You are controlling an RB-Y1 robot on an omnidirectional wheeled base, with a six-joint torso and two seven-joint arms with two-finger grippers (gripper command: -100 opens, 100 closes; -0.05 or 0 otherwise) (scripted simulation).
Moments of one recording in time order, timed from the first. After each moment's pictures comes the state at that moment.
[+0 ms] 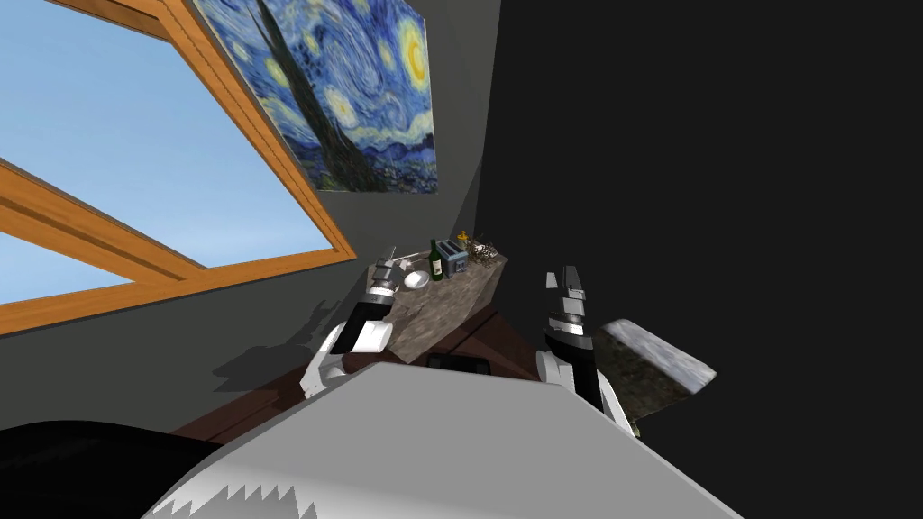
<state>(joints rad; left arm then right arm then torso) 0.40 0.14 0.04 -2.30 -0.04 -0.07 0.20 0.51 -0.02 -0.07 -2.24 0.12 -0.51 0.01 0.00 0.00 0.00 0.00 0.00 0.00</state>
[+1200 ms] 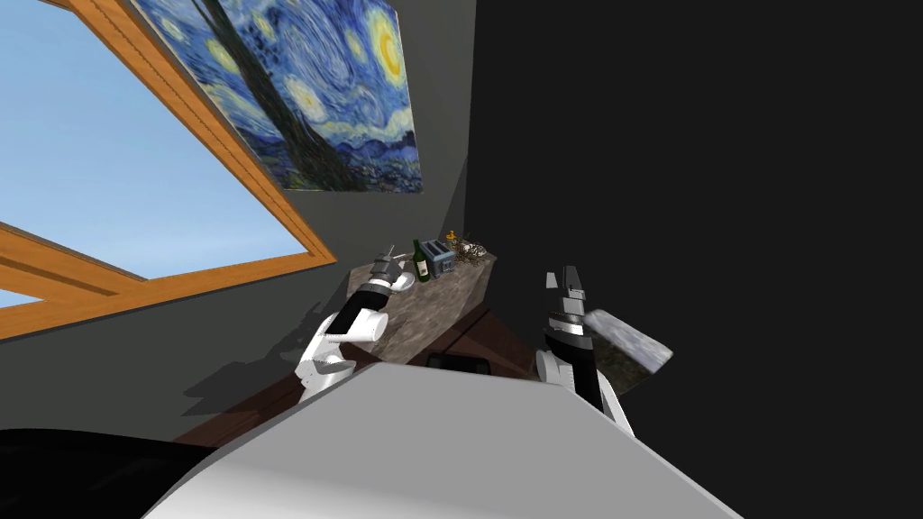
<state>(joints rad) 0.31 0.17 0.11 -2.34 0.03 0.24 0.24 0.51 -0.02 -0.07 -2.24 0.12 -0.51 0.01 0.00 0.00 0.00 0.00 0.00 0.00</state>
